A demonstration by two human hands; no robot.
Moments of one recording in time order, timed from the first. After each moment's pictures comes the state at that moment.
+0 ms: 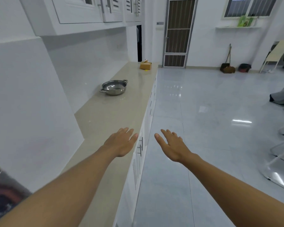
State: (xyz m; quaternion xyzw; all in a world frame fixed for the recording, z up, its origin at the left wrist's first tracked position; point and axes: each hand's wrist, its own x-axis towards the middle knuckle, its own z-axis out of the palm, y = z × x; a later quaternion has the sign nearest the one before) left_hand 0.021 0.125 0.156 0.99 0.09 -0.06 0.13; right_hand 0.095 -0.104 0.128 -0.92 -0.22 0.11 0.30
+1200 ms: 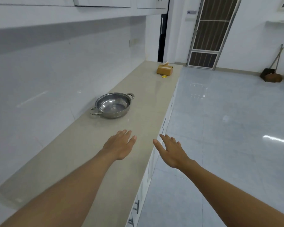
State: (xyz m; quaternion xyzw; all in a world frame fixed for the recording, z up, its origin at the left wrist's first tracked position) left_hand 0.496 0.297 0.124 0.97 0.18 -0.05 0.16; right_hand 0.599 0.082 0.101 -0.91 -0.29 0.17 0.26
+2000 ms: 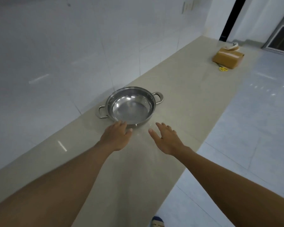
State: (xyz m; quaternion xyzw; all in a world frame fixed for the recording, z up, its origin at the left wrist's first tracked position) left_hand 0.706 0.478 0.055 0.90 0.39 -0.03 0.19; right_hand 0.878 0.332 0.030 -0.84 -0.45 0.24 0.20
